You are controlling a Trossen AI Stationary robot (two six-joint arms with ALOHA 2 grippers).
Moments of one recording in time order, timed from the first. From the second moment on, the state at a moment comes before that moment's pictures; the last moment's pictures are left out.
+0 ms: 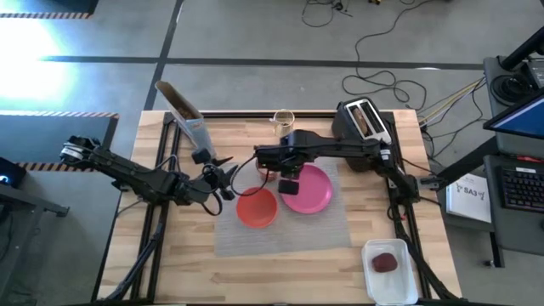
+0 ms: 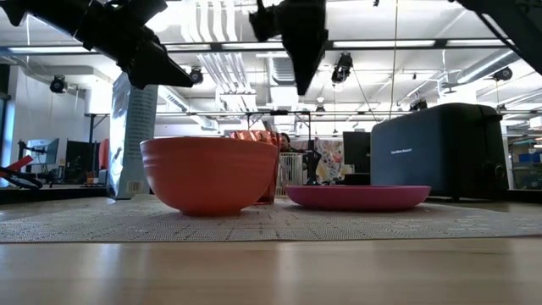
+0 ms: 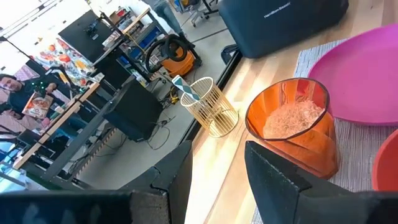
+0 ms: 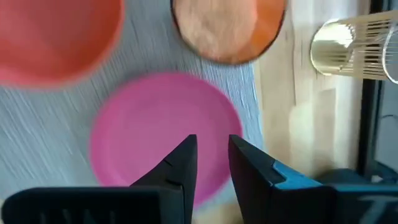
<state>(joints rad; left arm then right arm) -0.29 1.10 0.55 0.06 -1.03 0.18 -0.03 2.14 2.26 -1.56 0.18 0.15</state>
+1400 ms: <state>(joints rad) -0.29 1.11 0.55 0.22 -1.04 0.28 0.12 1.74 1.74 -1.57 0.34 0.67</state>
